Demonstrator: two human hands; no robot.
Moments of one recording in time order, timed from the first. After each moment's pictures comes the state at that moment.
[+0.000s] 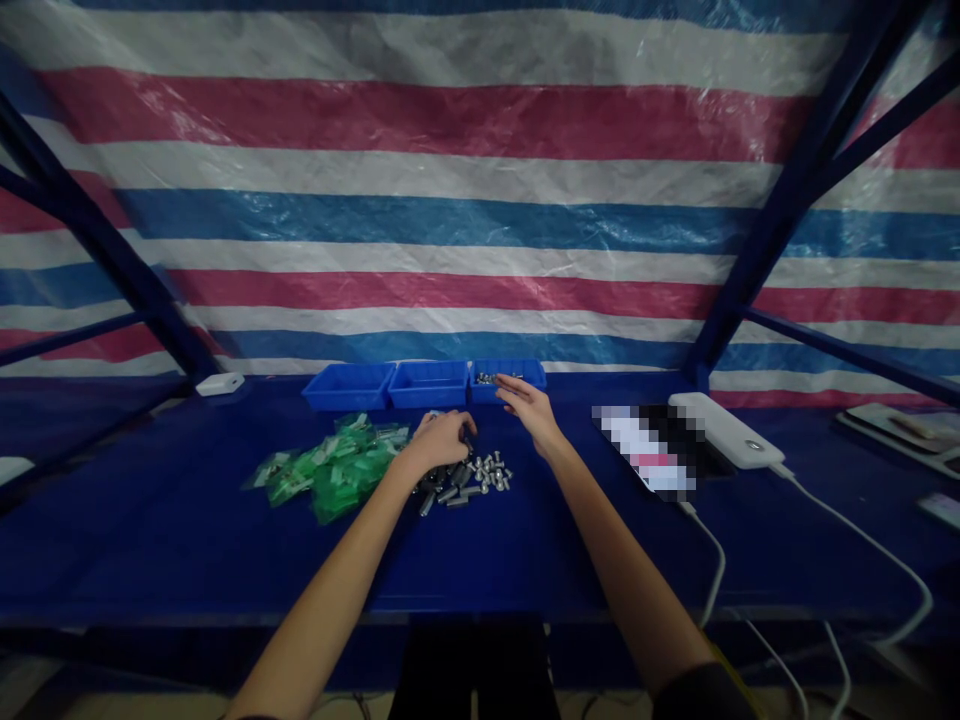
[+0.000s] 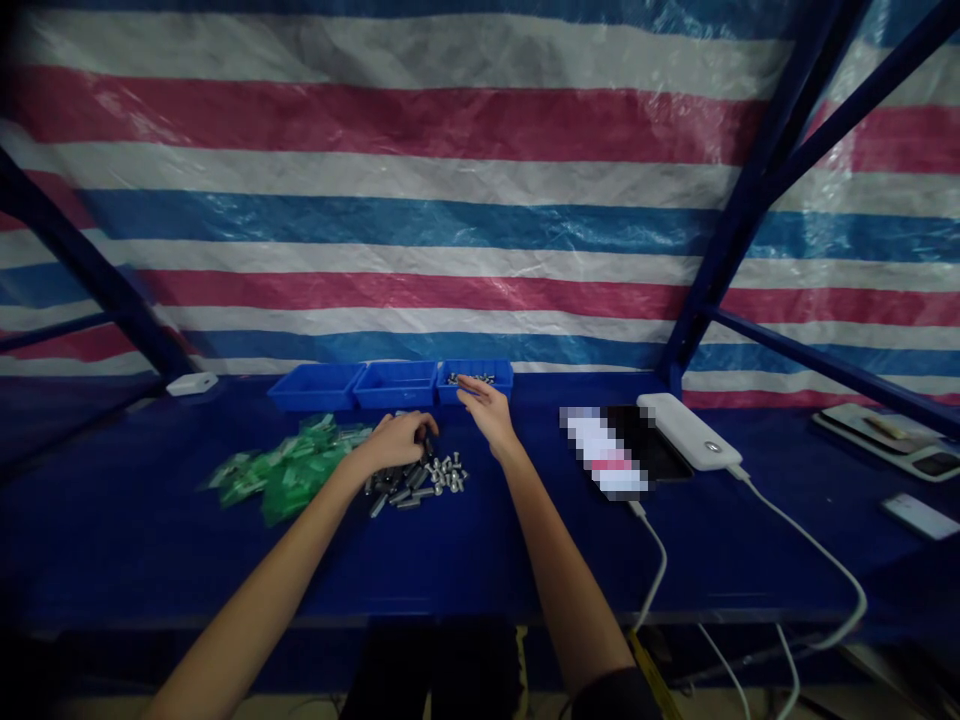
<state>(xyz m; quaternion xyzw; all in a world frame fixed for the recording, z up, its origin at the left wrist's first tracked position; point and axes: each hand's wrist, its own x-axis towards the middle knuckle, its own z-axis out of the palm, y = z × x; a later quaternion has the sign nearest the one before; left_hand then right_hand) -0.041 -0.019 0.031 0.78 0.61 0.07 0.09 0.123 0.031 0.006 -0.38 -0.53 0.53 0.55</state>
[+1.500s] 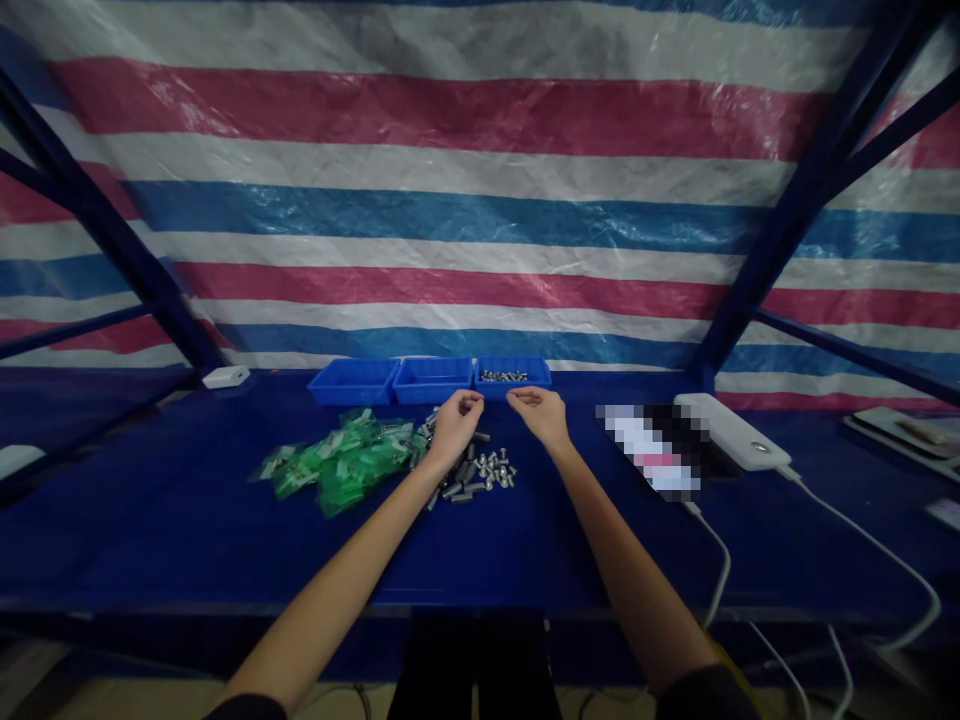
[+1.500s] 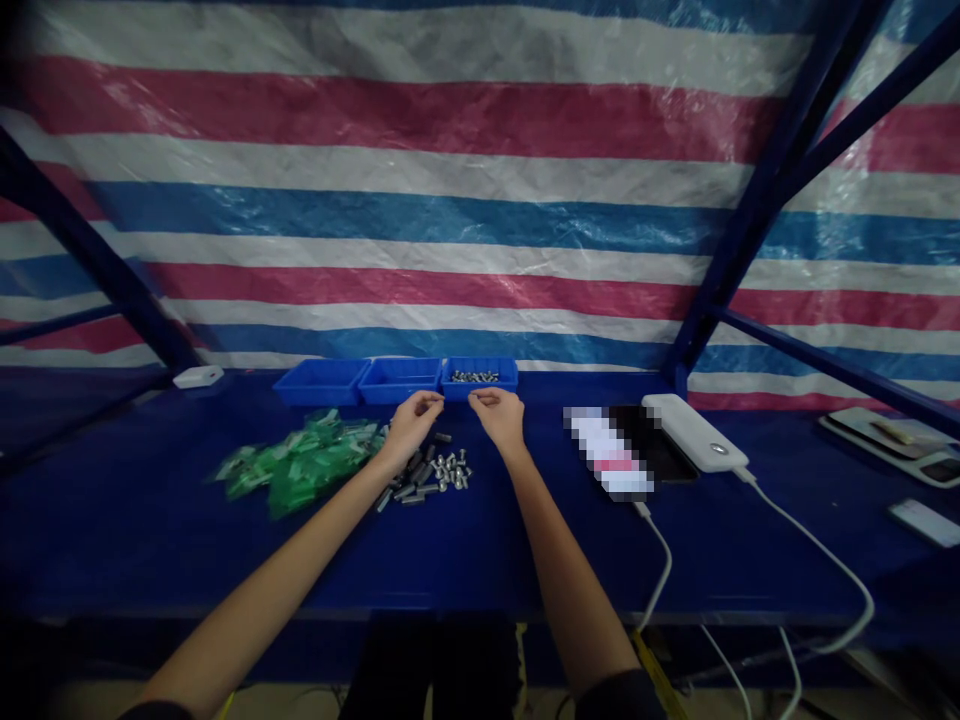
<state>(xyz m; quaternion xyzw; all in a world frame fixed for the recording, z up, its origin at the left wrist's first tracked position) -0.018 -0.002 0.006 0.57 0.60 0.50 0.26 0.130 0.038 -0.009 -0.49 -0.58 0.37 0.54</state>
